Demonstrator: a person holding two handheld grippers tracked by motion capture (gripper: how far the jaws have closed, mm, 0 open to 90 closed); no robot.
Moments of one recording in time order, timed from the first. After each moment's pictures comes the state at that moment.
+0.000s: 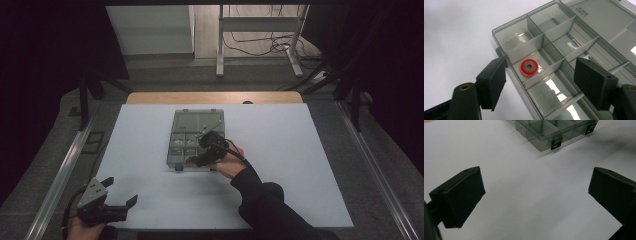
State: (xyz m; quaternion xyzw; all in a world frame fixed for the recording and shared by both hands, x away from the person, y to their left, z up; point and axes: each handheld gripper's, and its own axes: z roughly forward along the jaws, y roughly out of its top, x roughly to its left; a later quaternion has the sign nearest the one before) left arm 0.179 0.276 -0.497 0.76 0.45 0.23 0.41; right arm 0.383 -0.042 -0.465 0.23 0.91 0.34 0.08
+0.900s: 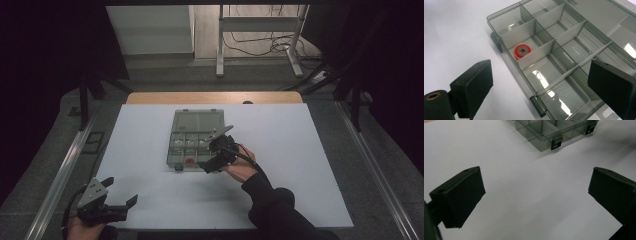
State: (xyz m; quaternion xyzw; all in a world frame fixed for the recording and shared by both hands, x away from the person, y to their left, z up) left arm 0.179 0.276 -0.497 0.76 0.45 0.23 0.41; right arm 0.372 -0.070 -0.466 0.24 0.90 0.34 0.09
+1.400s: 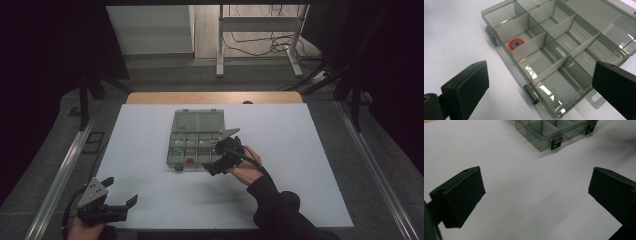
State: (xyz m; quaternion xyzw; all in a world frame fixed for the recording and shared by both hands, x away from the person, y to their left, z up) left arm 0.179 0.276 -0.497 0.76 0.45 0.23 0.41; right arm 0.366 -0.085 -0.467 0.25 0.90 0.34 0.11
